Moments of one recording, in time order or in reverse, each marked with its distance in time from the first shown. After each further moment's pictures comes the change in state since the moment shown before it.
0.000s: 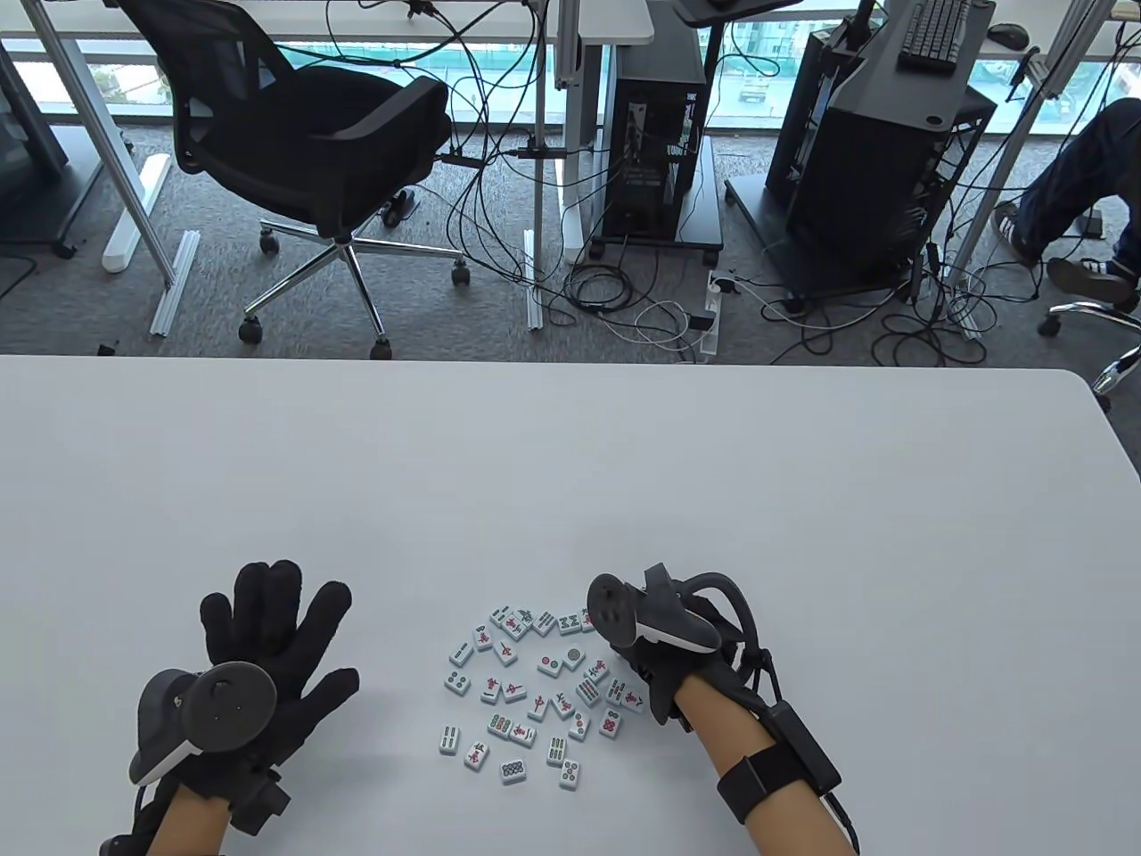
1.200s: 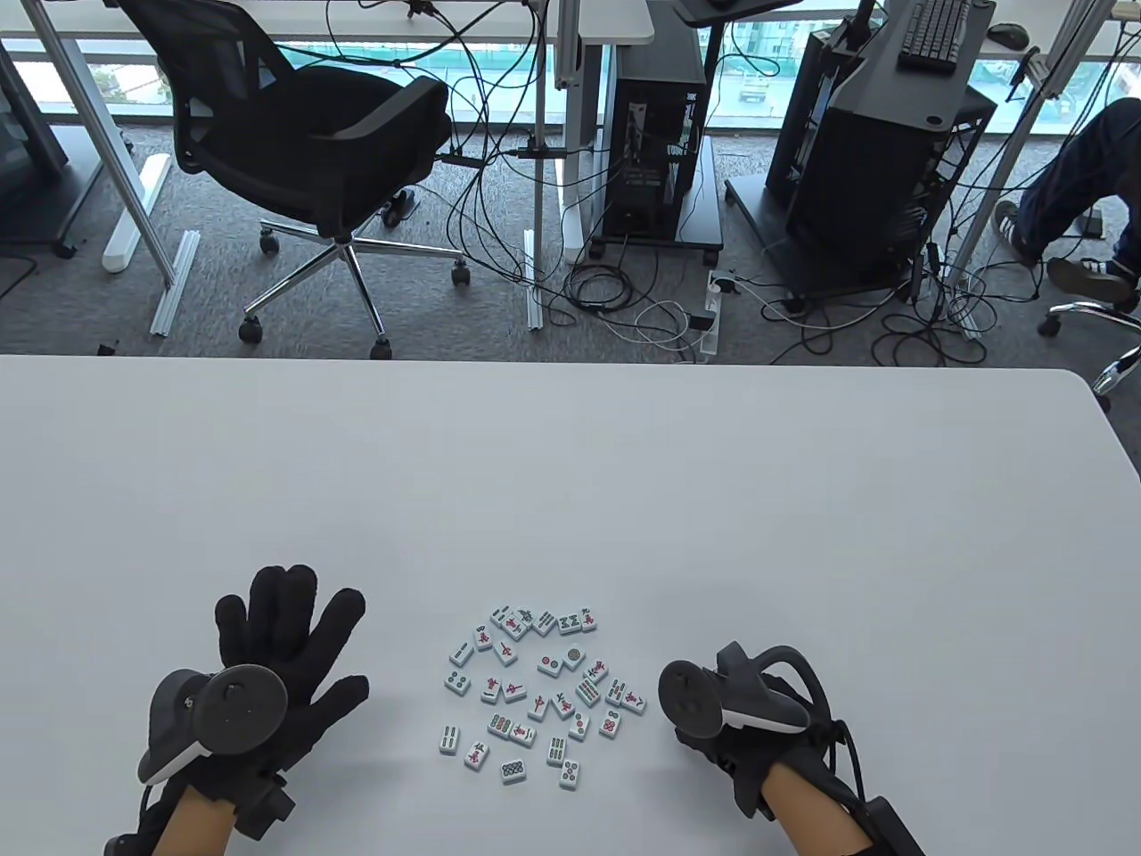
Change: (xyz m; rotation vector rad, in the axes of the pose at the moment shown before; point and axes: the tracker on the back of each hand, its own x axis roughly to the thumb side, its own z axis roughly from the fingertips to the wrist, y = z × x) left_hand 0.007 -0.005 -0.001 -0.037 -0.029 -0.001; right_hand -0.039 0.037 0.090 0.024 -0.198 -0.059
